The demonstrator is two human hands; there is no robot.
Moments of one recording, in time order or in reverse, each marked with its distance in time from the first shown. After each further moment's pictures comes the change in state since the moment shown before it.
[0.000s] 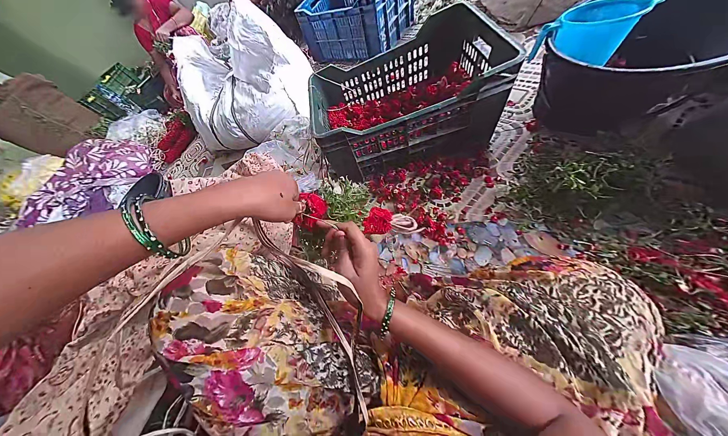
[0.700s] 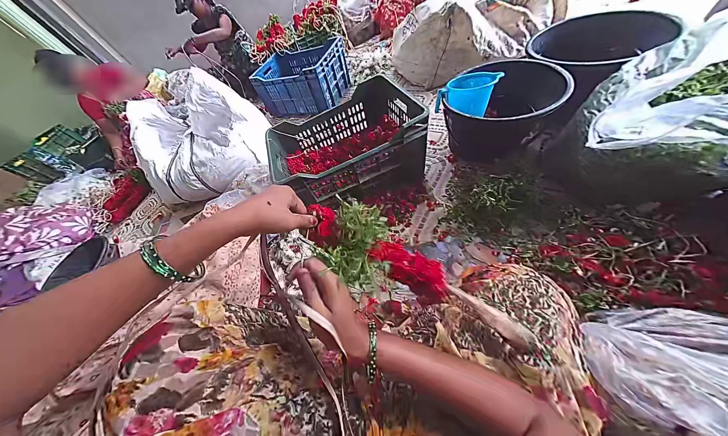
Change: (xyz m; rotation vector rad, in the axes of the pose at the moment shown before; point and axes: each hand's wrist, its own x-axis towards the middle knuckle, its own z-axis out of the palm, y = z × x) left_hand 0.035 0.027 -0.034 -0.296 0.304 0.400; right_hand 0.018 -0.044 -0.025 -0.001 -0.105 0.055
